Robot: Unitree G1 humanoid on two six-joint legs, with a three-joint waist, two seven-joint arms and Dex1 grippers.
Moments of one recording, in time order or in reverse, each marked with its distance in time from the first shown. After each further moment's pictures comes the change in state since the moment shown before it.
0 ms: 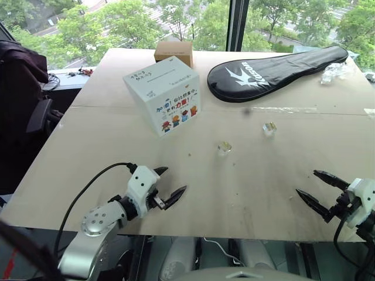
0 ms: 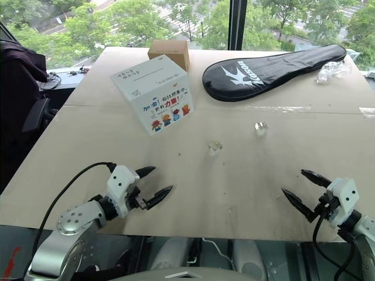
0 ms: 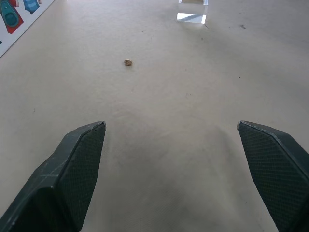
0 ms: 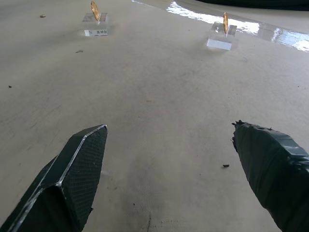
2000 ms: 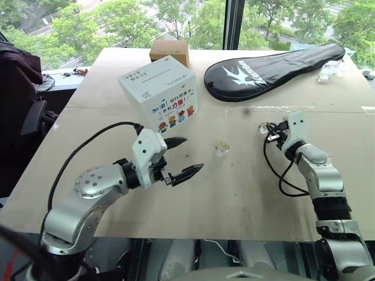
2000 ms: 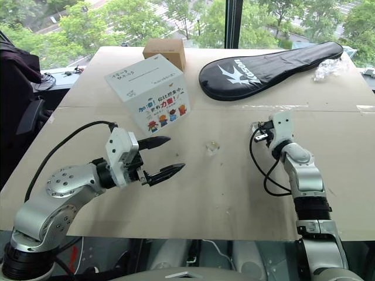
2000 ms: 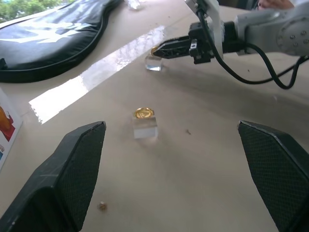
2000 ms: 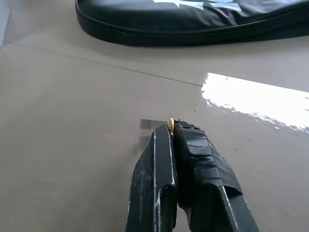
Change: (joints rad) left arm -0.347 0.033 0.041 -0.158 -0.339 0.301 0.025; right arm -0.789 0.290 0.225 0.259 -0.185 0.432 -0.531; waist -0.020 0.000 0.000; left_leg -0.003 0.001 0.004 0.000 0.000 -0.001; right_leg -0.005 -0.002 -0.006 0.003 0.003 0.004
